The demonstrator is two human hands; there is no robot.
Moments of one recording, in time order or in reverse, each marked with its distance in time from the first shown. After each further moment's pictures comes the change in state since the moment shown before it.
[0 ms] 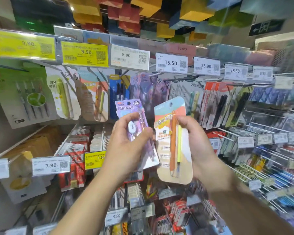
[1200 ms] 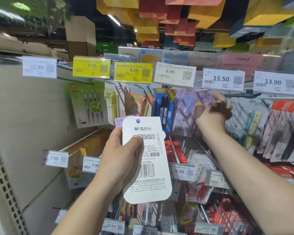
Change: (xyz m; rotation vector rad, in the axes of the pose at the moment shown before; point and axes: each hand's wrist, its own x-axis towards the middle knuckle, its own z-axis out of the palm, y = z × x) left_hand 0.008 0.010 -0.063 -0.031 0.353 -0.216; right_hand 0.167 -0.030 0.036 -0.804 0.517 -0.592
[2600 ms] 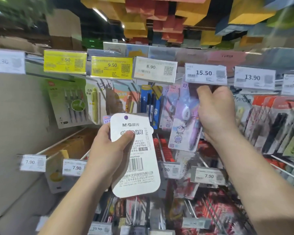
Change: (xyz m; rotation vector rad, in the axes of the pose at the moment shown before) left_hand 0.012 0.001 0.018 -0.028 -0.036 -0.007; right_hand -0.024 -0.038 -0.063 0.432 -0.086 -0.147
